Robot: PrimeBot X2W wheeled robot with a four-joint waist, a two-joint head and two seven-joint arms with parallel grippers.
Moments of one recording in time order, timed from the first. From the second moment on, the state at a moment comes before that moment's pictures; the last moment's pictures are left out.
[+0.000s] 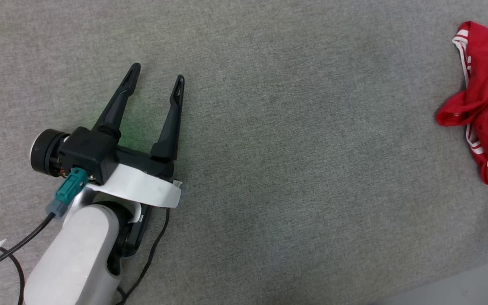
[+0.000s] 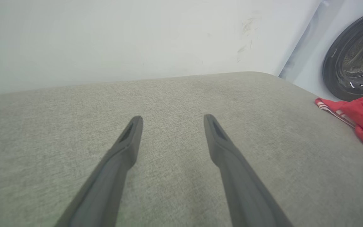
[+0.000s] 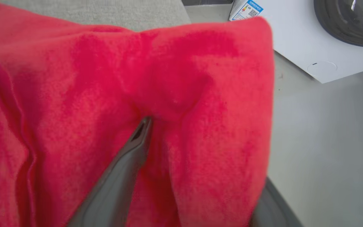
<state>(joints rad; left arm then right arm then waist) -0.46 0.40 -0.42 -0.10 -0.40 0.13 -0.14 -0.71 -0.42 -0.23 0.68 0.12 0.13 0.29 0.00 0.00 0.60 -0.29</state>
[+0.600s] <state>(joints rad) -0.28 0.33 -0.40 0.04 -0.49 0.17 -0.23 -0.49 -0.31 -0.33 0.49 -0.02 0.13 0.09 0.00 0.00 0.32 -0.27</state>
